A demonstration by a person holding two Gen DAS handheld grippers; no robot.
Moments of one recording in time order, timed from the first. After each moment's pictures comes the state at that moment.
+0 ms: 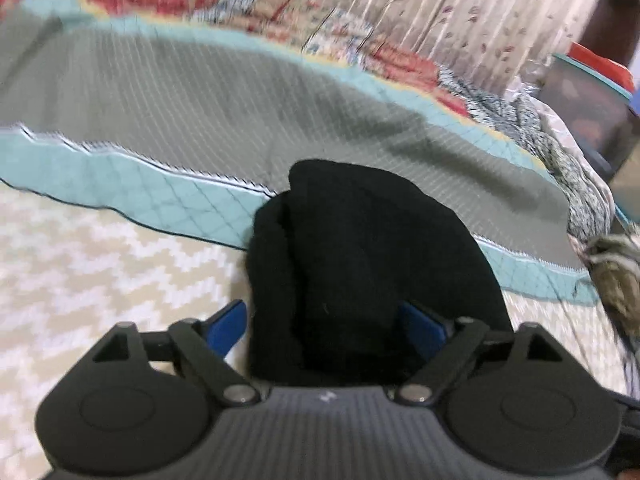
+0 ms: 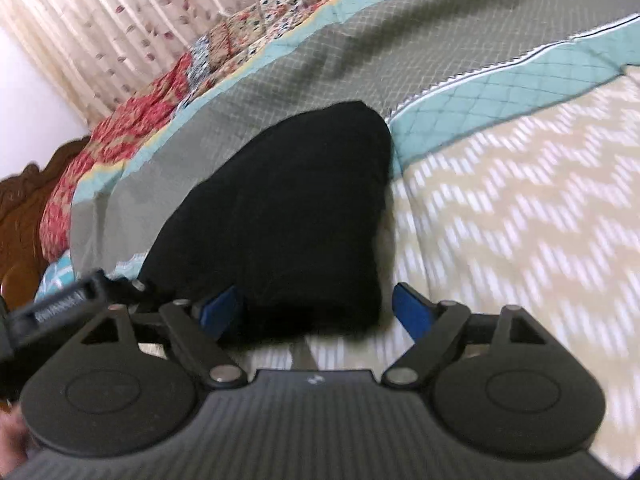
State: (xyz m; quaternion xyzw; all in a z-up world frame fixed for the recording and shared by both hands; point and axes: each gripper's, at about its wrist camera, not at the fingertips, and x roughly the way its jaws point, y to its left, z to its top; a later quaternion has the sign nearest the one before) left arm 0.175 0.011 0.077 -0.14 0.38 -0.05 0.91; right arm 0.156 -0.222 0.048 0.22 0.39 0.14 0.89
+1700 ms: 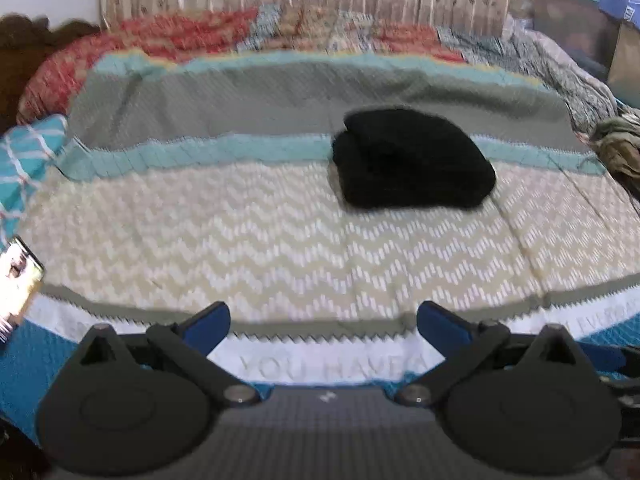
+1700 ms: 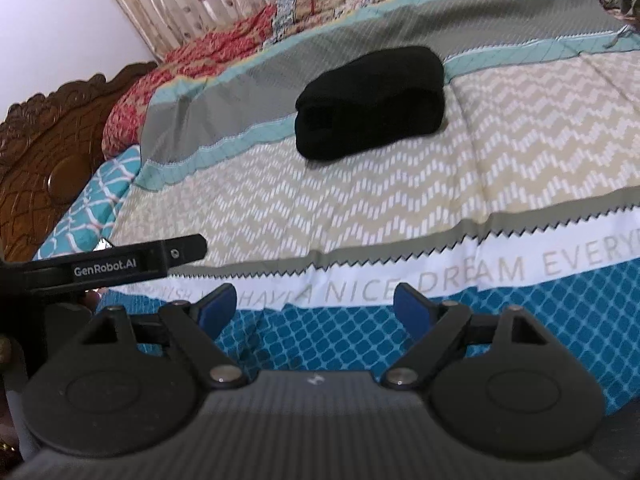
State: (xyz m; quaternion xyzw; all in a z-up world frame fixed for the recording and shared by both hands) left arm -0.034 0.009 0.137 0.01 0.39 0.02 0.92; right arm -0.027 -0.167 0.086 0.15 0.39 0.19 0.89
